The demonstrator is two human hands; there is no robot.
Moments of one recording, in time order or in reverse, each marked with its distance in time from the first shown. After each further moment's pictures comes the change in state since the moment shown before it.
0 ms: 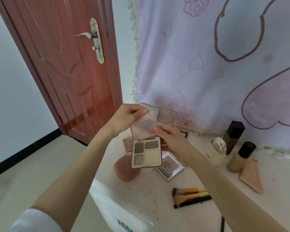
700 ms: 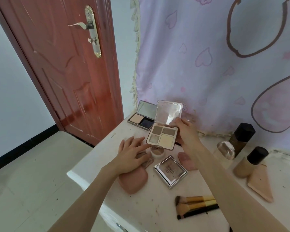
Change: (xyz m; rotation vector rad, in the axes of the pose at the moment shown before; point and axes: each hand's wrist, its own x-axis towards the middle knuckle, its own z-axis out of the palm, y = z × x) left_hand -0.023 -0.128 0.043 0.701 -0.260 -0.066; right_hand 0.057 0.017 -0.030 0.222 0.480 0.051
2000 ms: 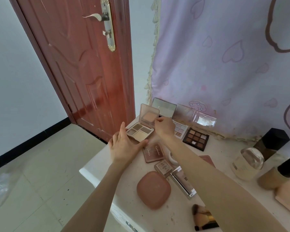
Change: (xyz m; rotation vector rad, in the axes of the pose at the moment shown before) left_hand 0.007 -0.035 -0.007 -0.138 0.539 -0.515; right_hand 0.037 0.036 0.103 -0.622 -0.002 -0.086
